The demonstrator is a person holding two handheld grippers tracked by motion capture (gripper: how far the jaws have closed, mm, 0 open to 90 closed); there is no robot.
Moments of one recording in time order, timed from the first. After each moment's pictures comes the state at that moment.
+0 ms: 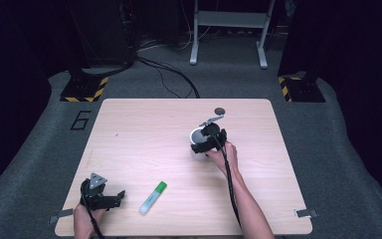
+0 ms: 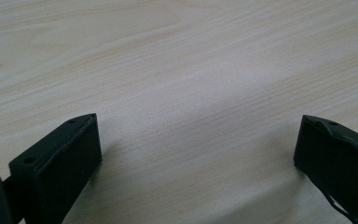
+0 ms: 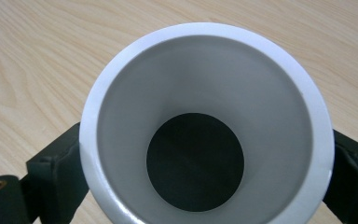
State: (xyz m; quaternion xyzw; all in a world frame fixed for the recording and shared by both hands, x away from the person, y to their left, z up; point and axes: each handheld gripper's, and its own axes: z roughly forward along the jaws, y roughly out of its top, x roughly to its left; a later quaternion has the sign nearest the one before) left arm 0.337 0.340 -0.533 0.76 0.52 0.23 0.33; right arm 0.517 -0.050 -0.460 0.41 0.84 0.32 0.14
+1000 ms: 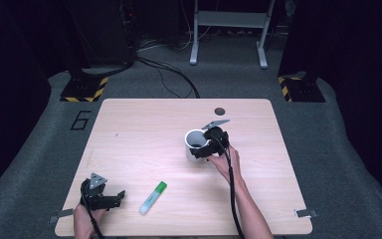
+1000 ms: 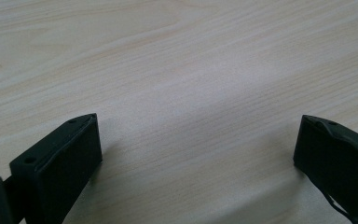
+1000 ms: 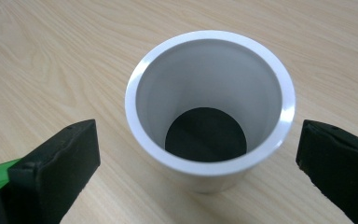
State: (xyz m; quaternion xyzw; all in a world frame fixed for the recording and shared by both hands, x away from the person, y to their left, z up) left arm 0.336 0.340 -0.533 0.76 0.52 0.23 0.33; right arm 0.486 -0.060 -0.442 0.40 0.83 0.37 0.11
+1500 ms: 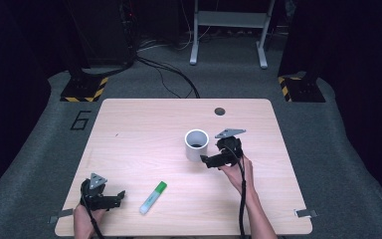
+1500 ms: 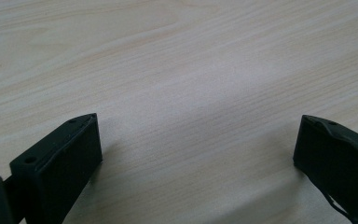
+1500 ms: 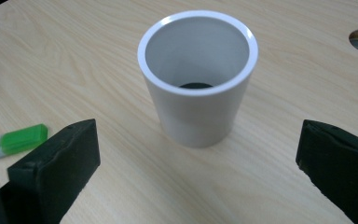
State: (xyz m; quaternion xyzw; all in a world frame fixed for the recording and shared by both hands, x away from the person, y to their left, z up) left arm 0.336 0.340 -0.533 0.76 0.52 0.23 0.33; right arm 0.443 -0.095 -0.433 0.40 0.82 0.39 0.14
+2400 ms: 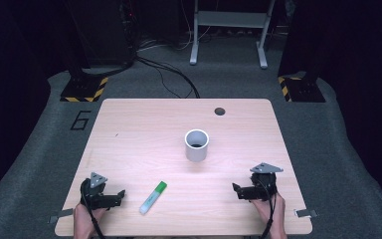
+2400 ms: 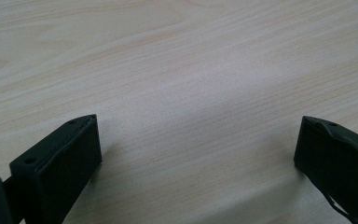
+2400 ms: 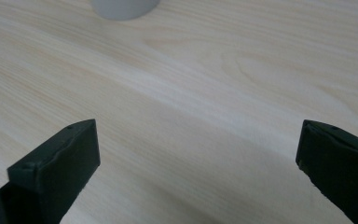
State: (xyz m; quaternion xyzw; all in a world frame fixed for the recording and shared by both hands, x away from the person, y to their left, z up) left arm 0.338 0.337 -0.530 0.75 0.53 0.23 0.32; right arm 0.358 -0.189 -0.490 0.48 0.78 0.36 0.18
